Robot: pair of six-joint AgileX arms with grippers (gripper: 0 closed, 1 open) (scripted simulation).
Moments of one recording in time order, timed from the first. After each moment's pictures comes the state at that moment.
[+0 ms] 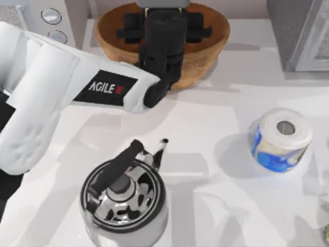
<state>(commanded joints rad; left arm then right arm) -0.61 2.32 1.48 0.72 -0.56 -0.06 0.00 0.00 0.00 0.00 0.00 0.00</state>
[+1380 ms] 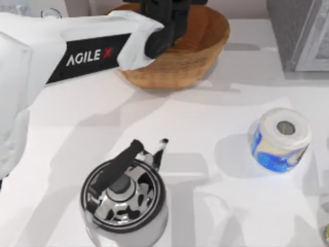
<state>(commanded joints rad) -0.62 2.19 1.68 0.34 -0.56 -0.06 0.00 0.00 0.00 0.00 0.00 0.00</state>
